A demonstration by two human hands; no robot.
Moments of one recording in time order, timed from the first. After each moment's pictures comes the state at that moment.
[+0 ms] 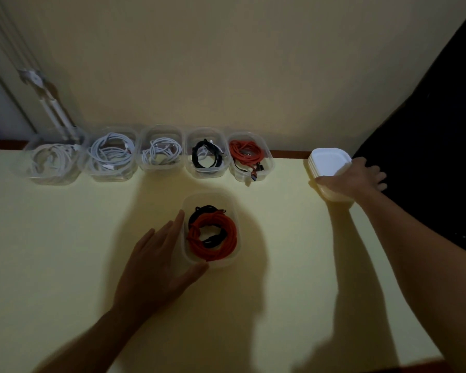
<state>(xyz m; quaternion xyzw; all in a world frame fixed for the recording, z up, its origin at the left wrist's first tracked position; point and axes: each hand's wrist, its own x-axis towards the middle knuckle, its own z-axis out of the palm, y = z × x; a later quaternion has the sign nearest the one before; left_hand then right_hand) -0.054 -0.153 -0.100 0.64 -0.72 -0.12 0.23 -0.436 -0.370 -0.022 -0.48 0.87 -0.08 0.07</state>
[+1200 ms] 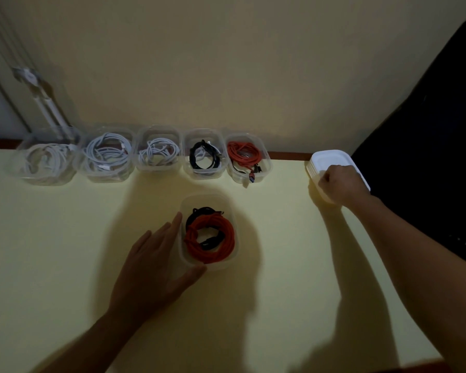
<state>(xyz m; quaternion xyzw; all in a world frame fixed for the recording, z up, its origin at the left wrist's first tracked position) -0.053 -0.152 -0.100 0.64 -0.72 -0.12 0.23 -0.443 -0.376 -0.035 -0.66 0.75 -0.04 0.02</state>
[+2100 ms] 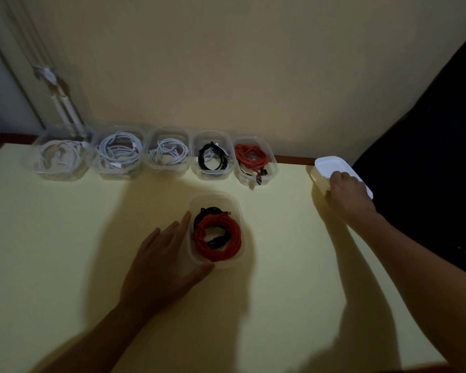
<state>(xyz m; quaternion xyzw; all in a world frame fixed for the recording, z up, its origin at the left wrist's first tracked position) -0.053 -0.152 -0.104 0.65 -0.72 -0.12 0.21 -0.438 -0.353 -0.041 -0.72 0.68 0.04 -0.13</state>
